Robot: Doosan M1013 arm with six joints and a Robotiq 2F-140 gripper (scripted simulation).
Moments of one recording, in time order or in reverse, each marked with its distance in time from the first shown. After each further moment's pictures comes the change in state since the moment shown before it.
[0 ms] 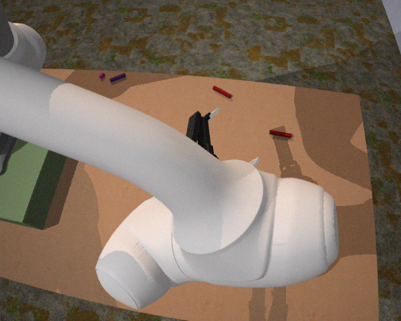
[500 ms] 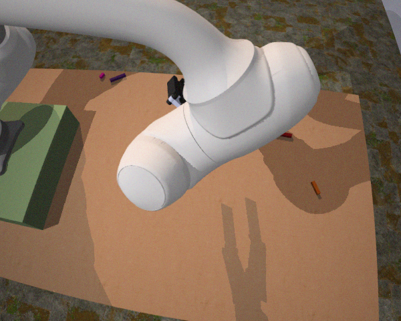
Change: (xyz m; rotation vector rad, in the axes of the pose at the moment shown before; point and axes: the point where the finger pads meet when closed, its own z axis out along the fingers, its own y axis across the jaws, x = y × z) arm 0.048 0.103 0.081 -0.086 0.232 -0.081
